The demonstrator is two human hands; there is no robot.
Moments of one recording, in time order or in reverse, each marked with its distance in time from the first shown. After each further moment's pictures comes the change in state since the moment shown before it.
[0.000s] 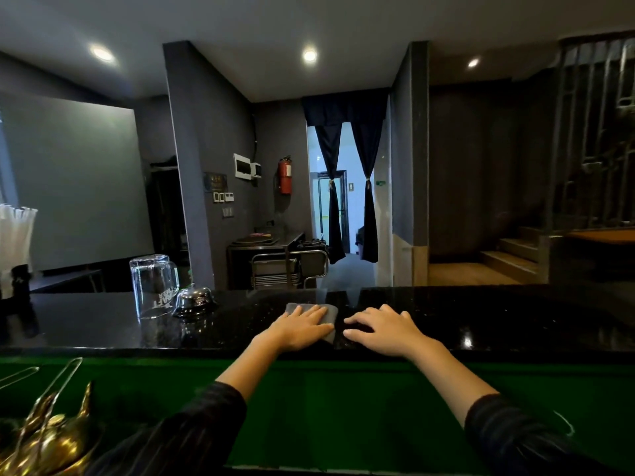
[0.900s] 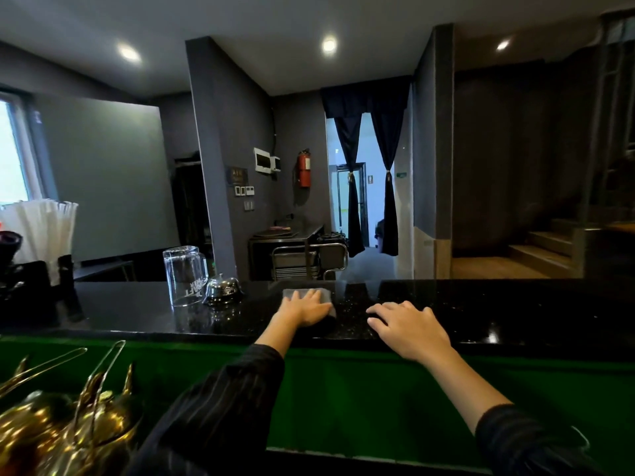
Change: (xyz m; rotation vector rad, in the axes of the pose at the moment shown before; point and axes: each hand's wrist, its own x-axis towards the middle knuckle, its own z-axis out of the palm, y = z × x) left_hand 0.010 -0.040 -0.009 -0.009 0.020 -0.204; right_hand -0.002 -0.017 0.022 -0.065 0.138 0.036
